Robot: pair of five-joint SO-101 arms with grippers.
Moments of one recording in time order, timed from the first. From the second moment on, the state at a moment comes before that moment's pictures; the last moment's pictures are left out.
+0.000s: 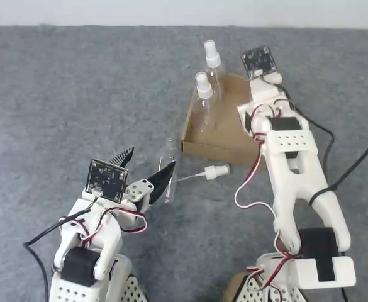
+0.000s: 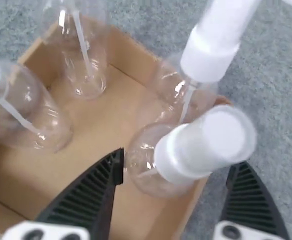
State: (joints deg) left arm 8.6 -103.3 82.7 56.7 -0.9; right arm -7.3 -5.6 26.2 34.1 14.8
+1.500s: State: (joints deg) left arm 8.6 -103.3 82.7 56.7 -0.9; right arm -22.5 -34.8 1.7 100.2 14.9
